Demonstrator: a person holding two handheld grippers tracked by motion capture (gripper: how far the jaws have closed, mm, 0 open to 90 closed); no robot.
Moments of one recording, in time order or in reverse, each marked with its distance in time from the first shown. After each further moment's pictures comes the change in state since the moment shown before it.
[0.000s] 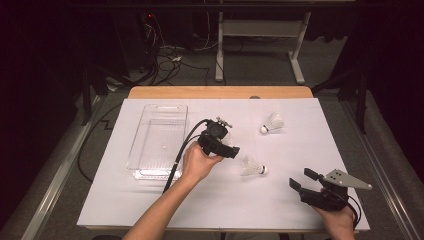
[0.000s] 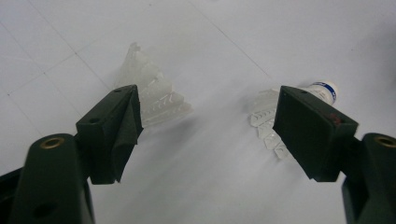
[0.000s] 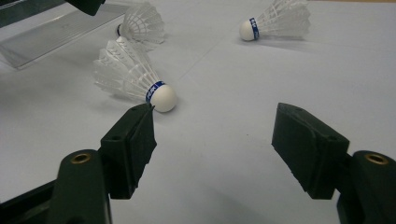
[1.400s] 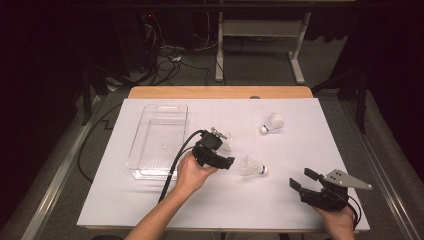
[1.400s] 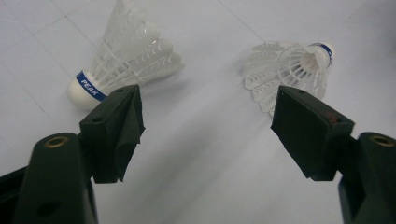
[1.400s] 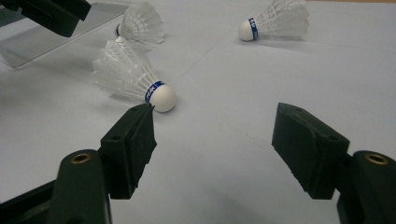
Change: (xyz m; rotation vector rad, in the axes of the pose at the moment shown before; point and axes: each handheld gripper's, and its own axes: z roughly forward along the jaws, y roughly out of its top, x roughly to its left) left arm -0.006 -0.030 -0.005 0.004 0.001 0.009; right arm 0.000 0.000 0.000 -0.001 -0.004 -0.002
